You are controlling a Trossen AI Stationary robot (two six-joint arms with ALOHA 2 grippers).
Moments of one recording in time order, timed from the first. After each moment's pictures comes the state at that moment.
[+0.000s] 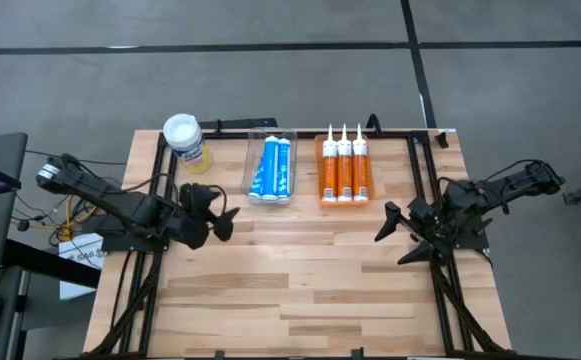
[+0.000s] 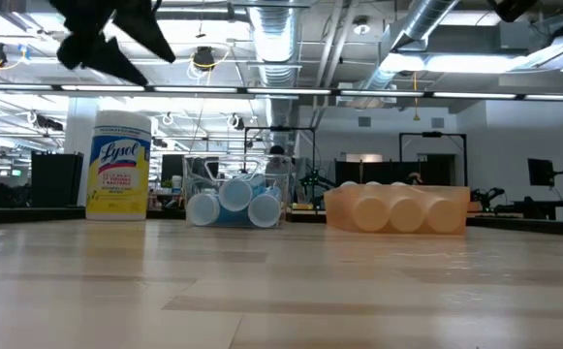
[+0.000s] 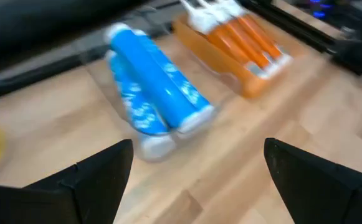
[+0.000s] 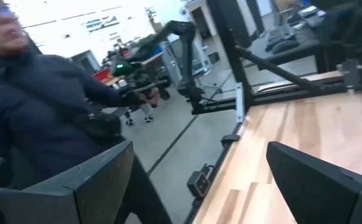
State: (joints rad) left arm -0.38 1.04 0.86 -0.74 -0.88 -1.02; right arm 0.34 0.52 0.51 -0.01 -0.28 0.38
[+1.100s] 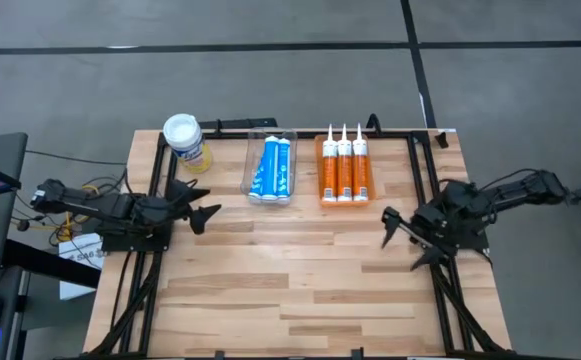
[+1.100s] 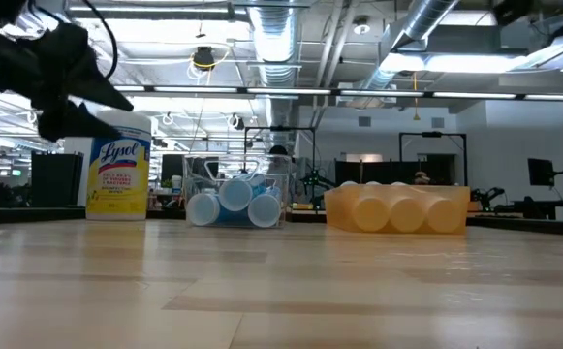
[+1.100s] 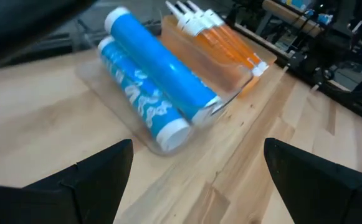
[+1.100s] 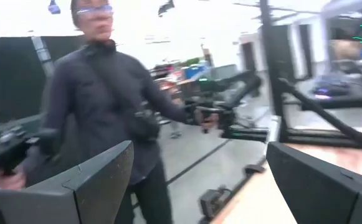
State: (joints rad) left arm -0.19 0.30 0.23 -0.33 -0.64 -0.64; right arm 0.22 0.48 0.29 0.37 -0.58 0.27
